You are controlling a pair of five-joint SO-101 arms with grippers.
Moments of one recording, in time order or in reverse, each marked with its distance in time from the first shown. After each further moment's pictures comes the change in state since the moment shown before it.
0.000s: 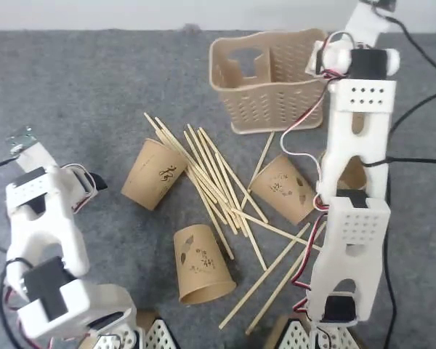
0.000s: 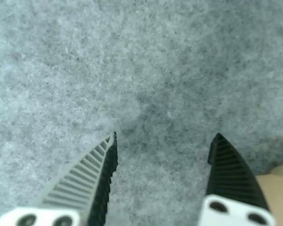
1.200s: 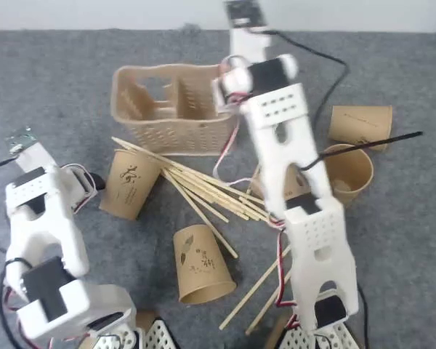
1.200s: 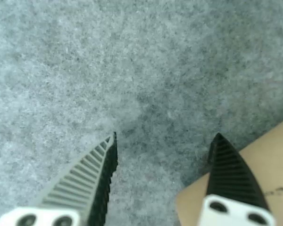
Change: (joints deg) left arm 0.0 0.0 0.0 0.0 0.1; right arm -19.4 2.3 0.6 9.3 4.6
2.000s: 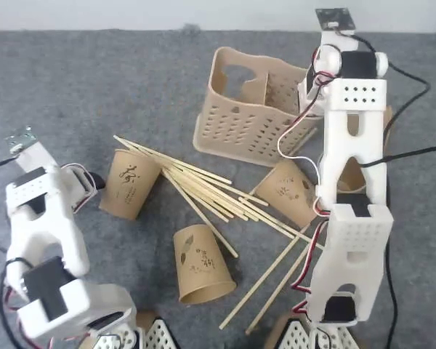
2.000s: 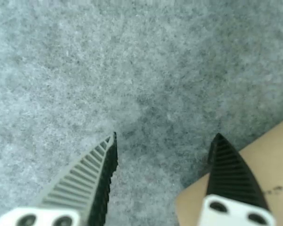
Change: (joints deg) left arm 0.0 0.0 0.0 -0.5 -0.1; right arm 19.8 -6.9 15.2 0.9 16.6
